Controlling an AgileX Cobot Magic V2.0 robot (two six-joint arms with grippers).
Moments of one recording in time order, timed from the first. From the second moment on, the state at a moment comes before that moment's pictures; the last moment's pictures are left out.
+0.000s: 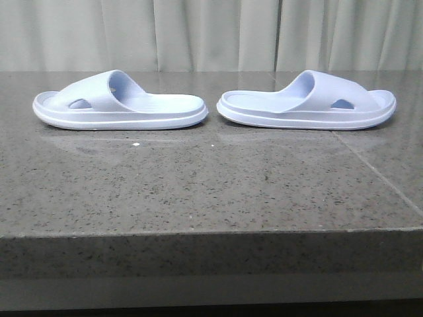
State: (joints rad) left arm -0.01 0.00 0.00 -0.01 0.17 -0.03; right arm 0.12 -0.01 0.03 0.13 0.14 0.05
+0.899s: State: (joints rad) left arm -0.01 0.07 -0.19 -0.10 0.25 -0.03; right arm 0.12 0.01 -0.19 0.13 0.28 0.05
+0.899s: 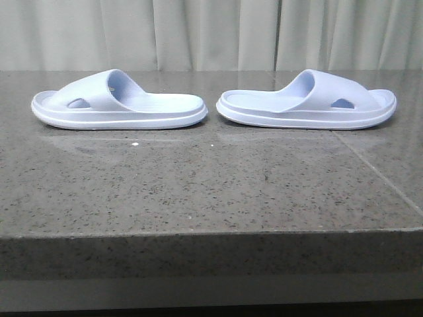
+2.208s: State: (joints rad) left arm -0.01 0.41 -0.45 -0.10 0.34 -0.03; right arm 0.12 0.30 -0.39 0.09 0.37 0.05
